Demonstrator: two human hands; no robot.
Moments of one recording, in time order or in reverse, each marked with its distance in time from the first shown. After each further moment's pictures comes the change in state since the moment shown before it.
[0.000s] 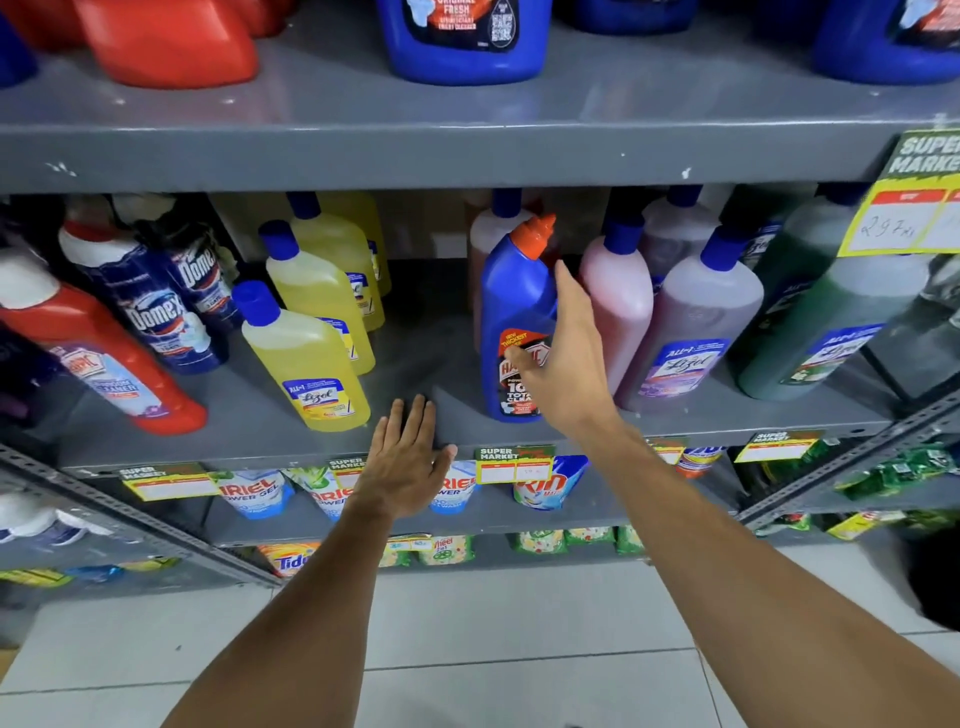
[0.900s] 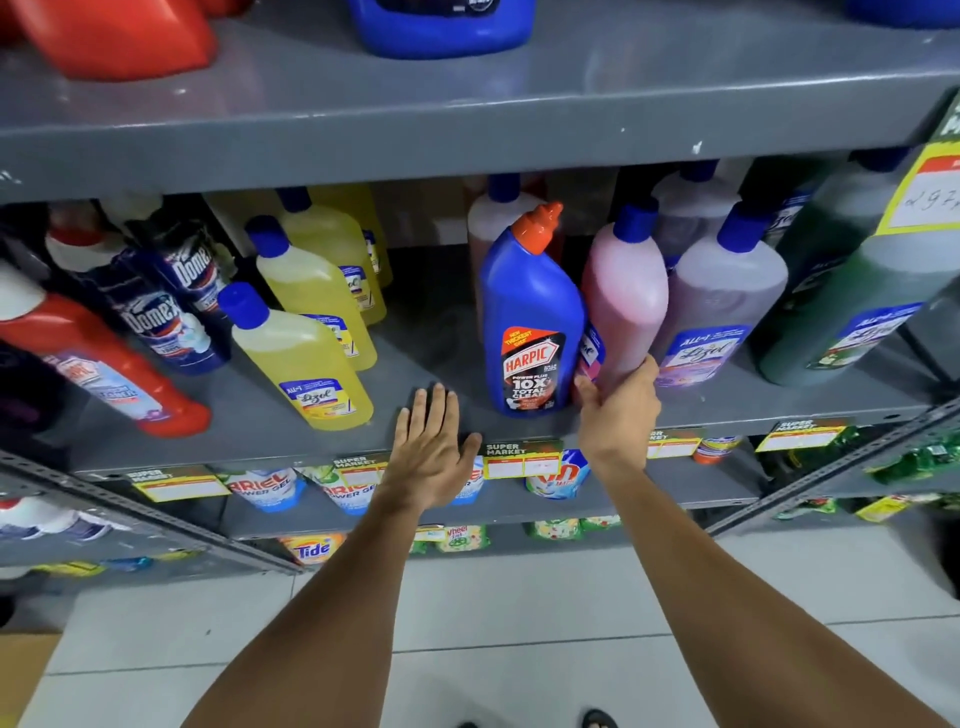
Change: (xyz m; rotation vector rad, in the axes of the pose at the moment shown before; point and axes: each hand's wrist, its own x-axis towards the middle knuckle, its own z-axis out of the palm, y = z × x) left_hand 0.012 0.028 -0.001 0.005 -0.050 -0.046; right_hand -0.030 0.083 0.010 0.047 0.281 0.495
